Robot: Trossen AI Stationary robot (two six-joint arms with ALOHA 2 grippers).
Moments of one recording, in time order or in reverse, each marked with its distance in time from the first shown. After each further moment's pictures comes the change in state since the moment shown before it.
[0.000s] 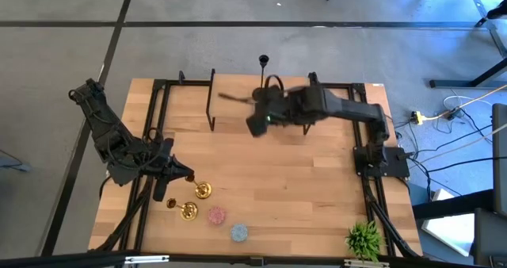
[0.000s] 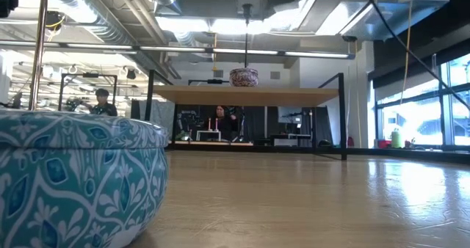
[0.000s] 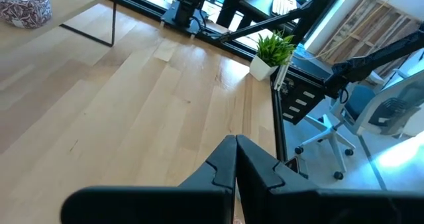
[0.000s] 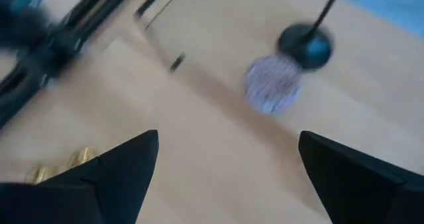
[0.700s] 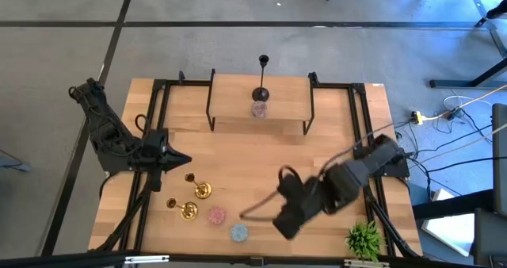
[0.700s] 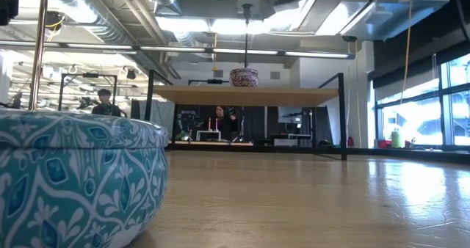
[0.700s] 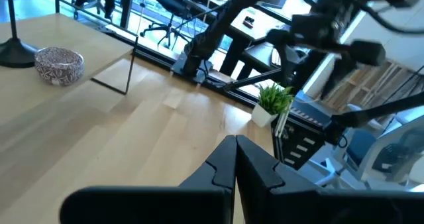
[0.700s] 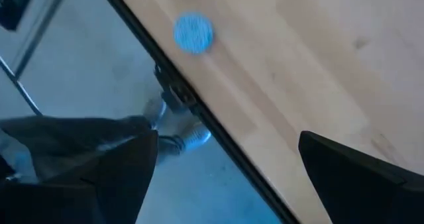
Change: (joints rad) left arm 0.000 -0.079 0.000 0.097 -0.137 0.115; right arm 0.543 0.032 -0.002 -0.055 -0.392 0.438
